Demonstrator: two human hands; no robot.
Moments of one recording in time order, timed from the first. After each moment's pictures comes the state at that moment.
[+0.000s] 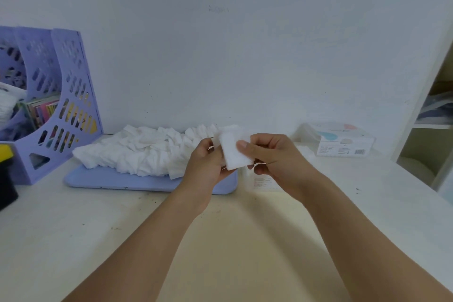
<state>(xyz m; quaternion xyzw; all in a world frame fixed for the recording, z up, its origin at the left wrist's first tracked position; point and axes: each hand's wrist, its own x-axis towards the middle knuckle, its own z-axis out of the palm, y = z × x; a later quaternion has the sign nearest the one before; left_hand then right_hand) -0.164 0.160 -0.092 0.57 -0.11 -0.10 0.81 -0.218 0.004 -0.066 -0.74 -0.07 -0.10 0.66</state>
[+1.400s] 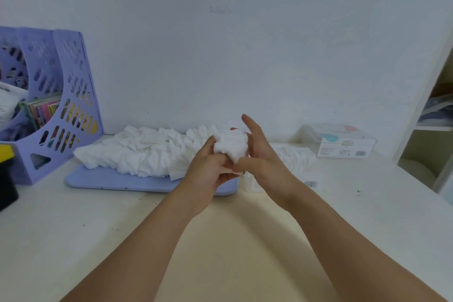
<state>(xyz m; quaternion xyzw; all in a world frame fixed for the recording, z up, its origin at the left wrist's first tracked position) -0.172 0.164 -0.083 0.60 -0.18 -0.14 0.77 -0.219 0.031 -0.076 -0.76 -0.11 -0.11 0.63</state>
